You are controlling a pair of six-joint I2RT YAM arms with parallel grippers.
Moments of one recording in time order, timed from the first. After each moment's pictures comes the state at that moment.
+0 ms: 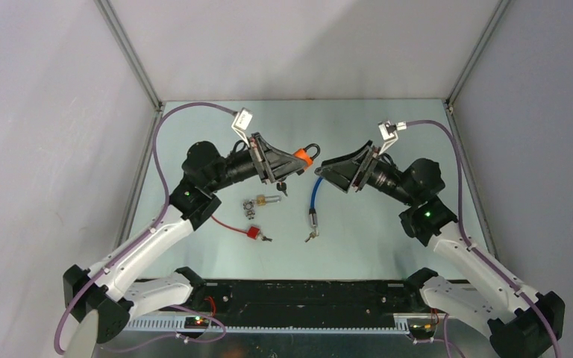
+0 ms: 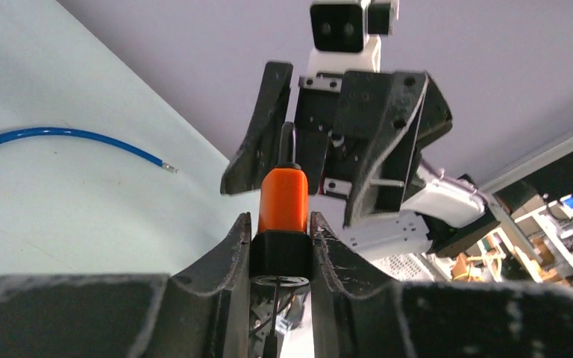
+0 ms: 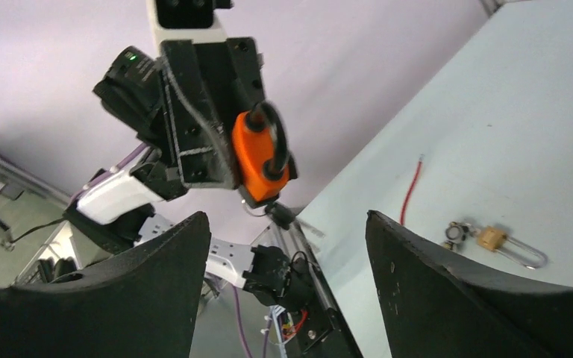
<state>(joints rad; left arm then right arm) -0.64 1.06 0.94 0.26 0.57 -0.84 0.54 0.91 0.79 0.34 -0.53 0.87</state>
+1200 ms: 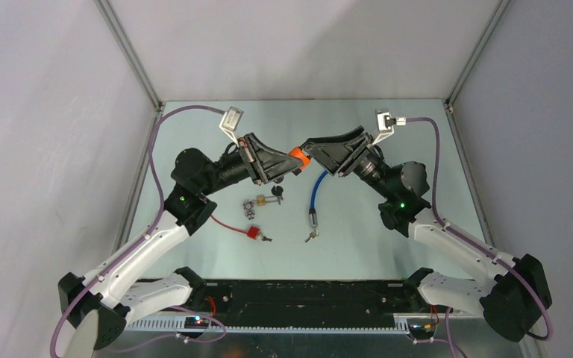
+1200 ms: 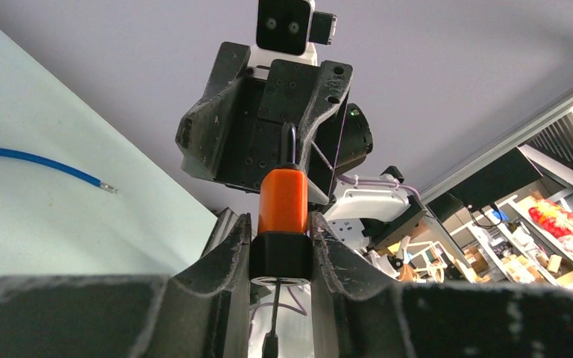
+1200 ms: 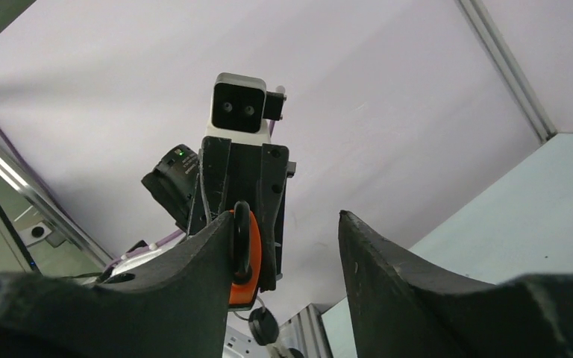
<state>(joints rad) -0.64 1.00 0.91 0.39 0.58 -1.03 0.66 1.09 0.78 0.86 -0.33 0.93</state>
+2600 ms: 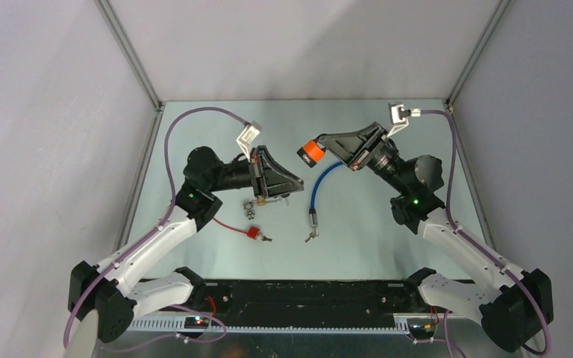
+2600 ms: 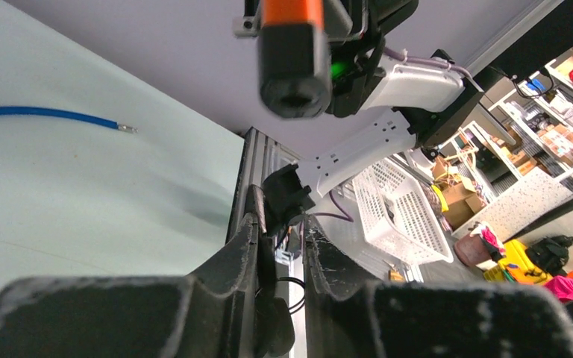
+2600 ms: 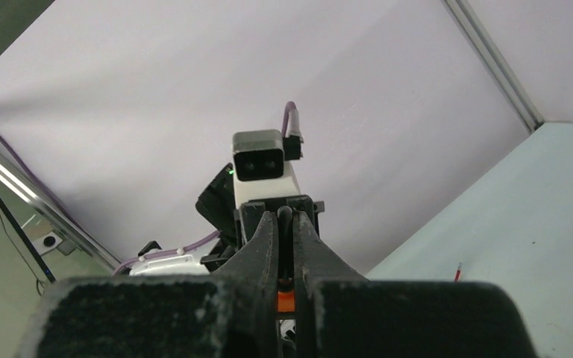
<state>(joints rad) -0.57 1.07 0.84 0.43 0.91 -0.78 0.55 1.05 0.82 0.76 -0.43 1.03</state>
